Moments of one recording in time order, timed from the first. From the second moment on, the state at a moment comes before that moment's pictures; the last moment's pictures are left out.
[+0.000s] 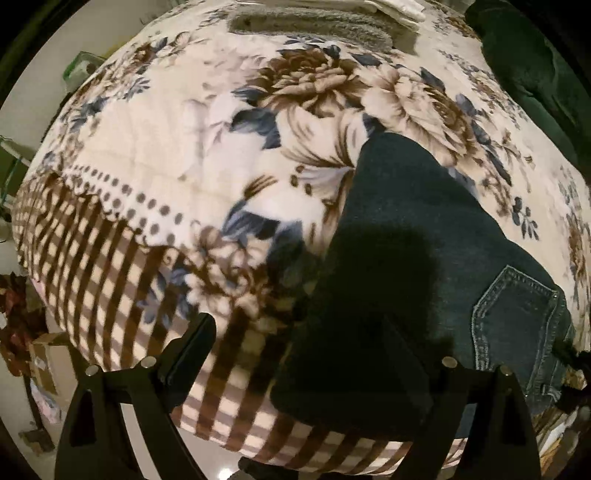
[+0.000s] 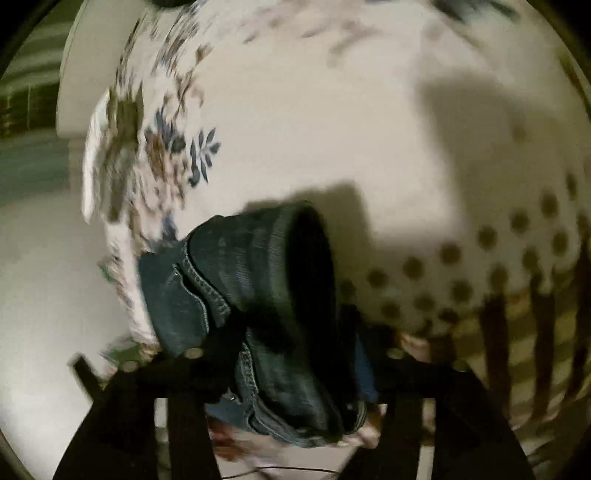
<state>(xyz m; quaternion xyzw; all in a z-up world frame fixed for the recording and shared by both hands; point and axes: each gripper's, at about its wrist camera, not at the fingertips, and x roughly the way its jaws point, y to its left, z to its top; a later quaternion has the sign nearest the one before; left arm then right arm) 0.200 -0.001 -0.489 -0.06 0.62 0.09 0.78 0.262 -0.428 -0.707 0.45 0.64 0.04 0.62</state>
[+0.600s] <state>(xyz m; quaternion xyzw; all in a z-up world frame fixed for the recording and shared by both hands) 0.200 0.003 -0.500 -0.09 0.63 0.06 0.77 0.215 -0.400 -0.670 0.47 0.57 0.01 0.67</state>
